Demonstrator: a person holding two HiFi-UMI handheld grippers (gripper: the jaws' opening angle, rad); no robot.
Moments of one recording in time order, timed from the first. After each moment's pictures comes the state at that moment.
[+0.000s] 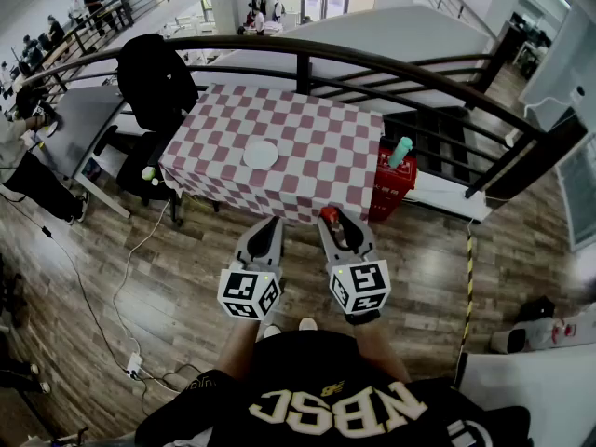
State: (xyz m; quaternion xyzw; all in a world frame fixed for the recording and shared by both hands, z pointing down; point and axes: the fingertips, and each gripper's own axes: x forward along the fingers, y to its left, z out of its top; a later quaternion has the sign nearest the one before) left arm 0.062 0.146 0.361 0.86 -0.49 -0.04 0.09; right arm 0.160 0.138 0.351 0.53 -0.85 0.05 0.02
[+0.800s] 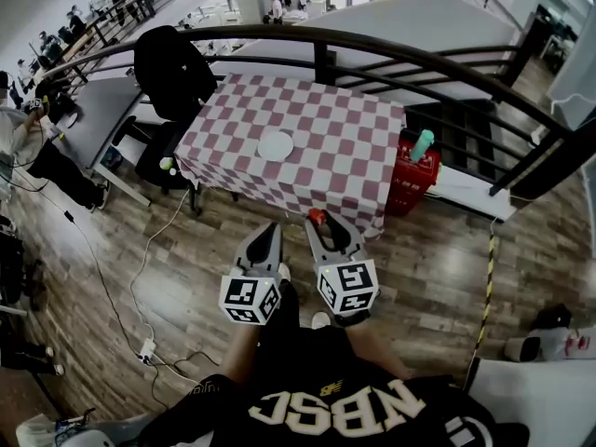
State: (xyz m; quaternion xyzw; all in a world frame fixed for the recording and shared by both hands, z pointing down) left arm 0.061 0.150 0.394 0.84 -0.54 0.00 0.09; right arm 0.144 0.135 0.398 0.49 -0.86 0.12 0.00
